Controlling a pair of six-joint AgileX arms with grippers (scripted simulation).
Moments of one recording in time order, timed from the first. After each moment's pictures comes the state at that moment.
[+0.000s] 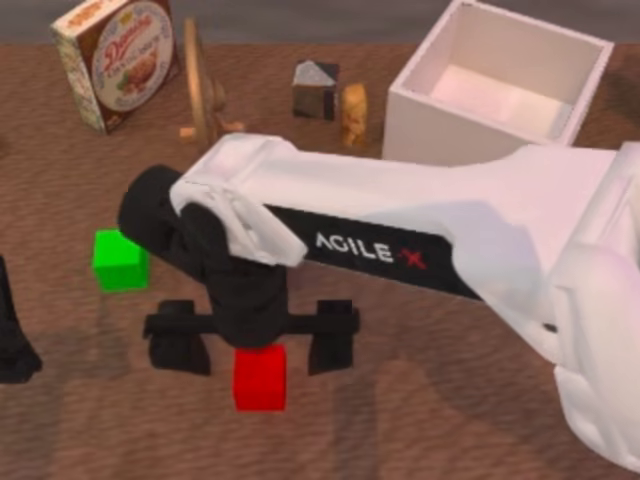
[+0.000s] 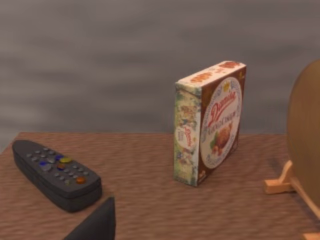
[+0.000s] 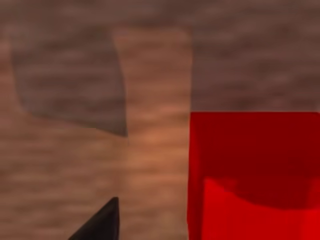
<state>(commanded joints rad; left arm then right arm) 0.00 0.00 0.00 0.00 0.00 0.00 0.97 2.40 1.98 -1.14 0.02 0.99</state>
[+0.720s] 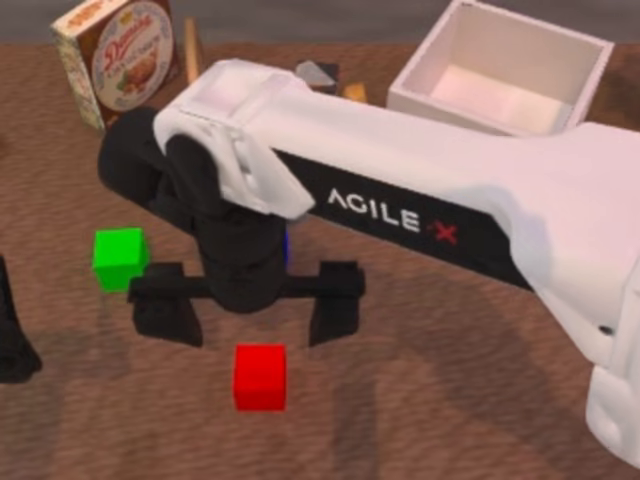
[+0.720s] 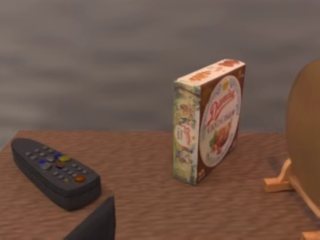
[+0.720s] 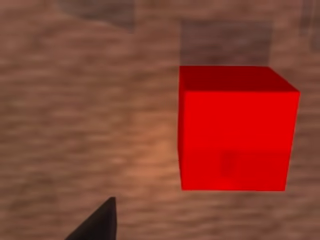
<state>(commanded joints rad) 0.00 0.01 0.01 0.00 0.00 0.00 0.97 2.36 2.14 -1.34 0.03 0.98</state>
